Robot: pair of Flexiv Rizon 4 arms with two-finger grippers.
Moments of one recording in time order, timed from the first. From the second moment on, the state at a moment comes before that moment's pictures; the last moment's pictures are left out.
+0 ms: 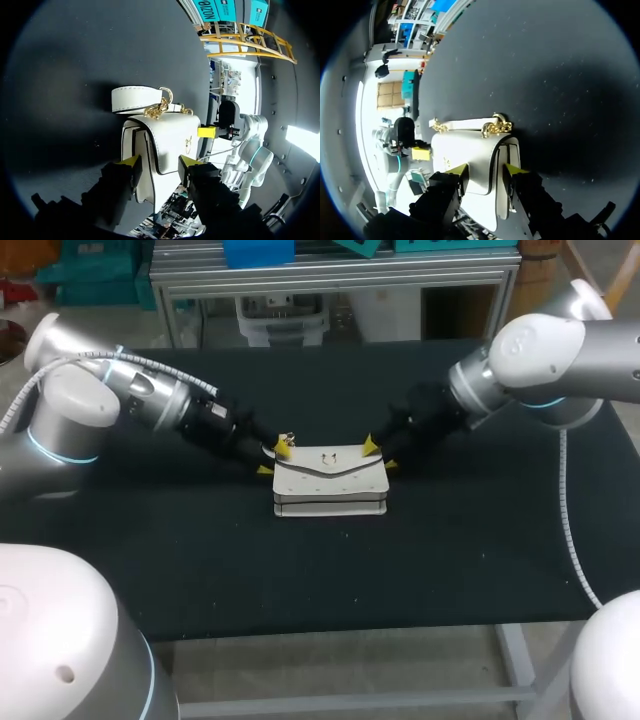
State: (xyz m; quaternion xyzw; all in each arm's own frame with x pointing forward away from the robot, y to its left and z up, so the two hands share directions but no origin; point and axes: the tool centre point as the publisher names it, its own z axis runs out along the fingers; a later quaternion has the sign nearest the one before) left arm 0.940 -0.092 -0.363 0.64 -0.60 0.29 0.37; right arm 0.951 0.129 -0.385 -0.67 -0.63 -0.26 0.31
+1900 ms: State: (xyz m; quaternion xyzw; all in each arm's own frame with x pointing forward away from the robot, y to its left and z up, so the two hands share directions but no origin) left arm 0.908 -0.085 -0.348 0.61 -0.64 0.29 0.36; right arm 0.928 0.106 -0.350 -0.66 -0.63 -0.29 0.28
